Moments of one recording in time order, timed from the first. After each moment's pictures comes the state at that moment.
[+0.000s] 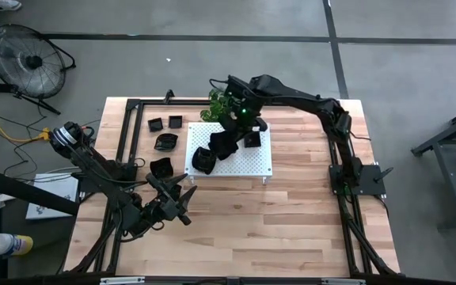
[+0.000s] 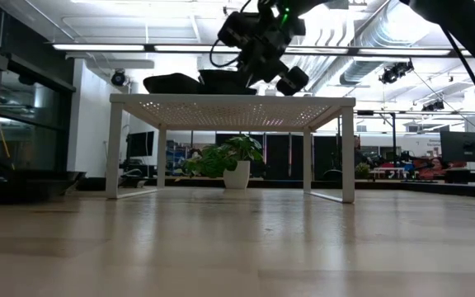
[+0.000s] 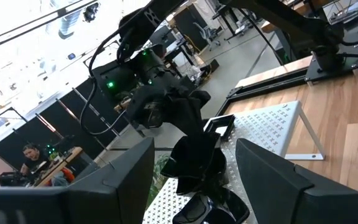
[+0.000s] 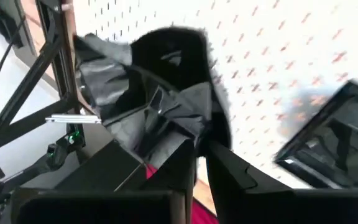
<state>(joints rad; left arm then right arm) -0.82 1.42 0.86 0.76 -1.57 0.75 -0.43 2.09 2.07 -1.26 -0.67 0.82</state>
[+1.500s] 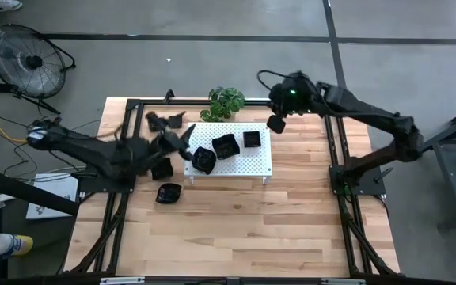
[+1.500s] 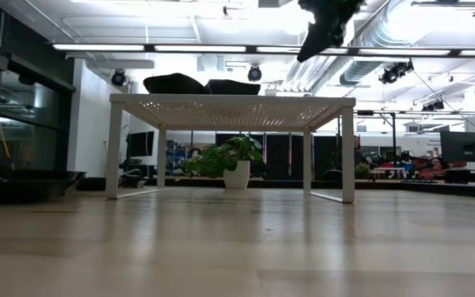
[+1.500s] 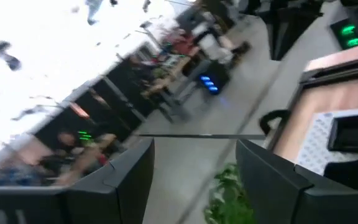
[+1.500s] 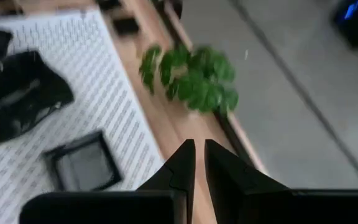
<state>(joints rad) -0.23 1.02 0.86 0.24 -1.11 0.68 -0.43 1.35 1.40 -0.75 0.13 -0.11</state>
